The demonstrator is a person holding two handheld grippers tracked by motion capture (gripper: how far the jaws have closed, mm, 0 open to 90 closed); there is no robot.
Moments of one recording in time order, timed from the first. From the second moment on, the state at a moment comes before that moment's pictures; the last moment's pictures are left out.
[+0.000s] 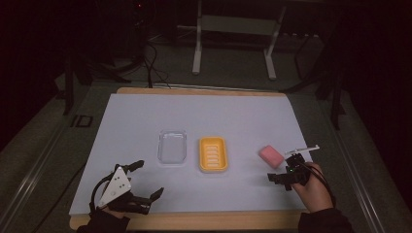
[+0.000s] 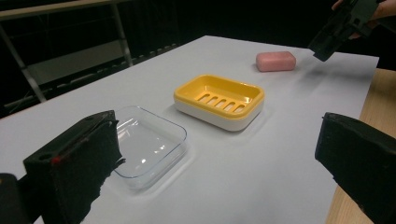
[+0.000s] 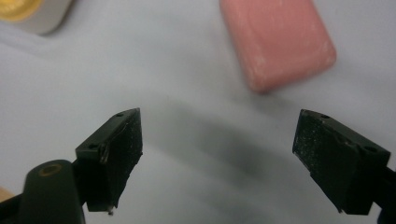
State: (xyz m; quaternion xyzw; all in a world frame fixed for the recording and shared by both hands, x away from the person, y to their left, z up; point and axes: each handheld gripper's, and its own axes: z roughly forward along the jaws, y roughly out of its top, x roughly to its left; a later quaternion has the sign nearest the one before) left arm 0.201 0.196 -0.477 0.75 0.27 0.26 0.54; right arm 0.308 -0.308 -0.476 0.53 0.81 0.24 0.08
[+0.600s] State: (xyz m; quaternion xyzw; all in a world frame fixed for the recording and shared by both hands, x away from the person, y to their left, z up) left arm 0.201 0.195 -0.477 0.76 0.27 0.26 0.54; right arm 0.321 -0.311 -0.473 0.45 0.88 0.10 -0.08
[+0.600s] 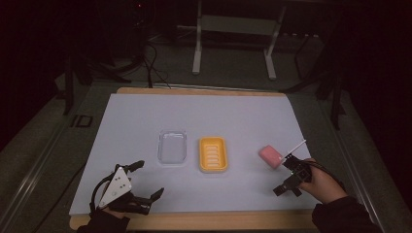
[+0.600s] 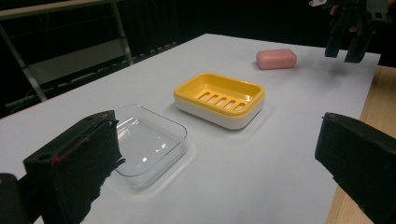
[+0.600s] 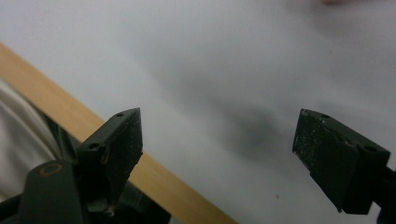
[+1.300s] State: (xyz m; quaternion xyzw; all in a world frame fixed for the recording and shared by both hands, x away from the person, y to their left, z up) left arm 0.201 0.195 -0.477 0.76 0.27 0.26 0.54; right arm 0.356 -0.342 -0.463 0.41 0.91 0.00 -0.09
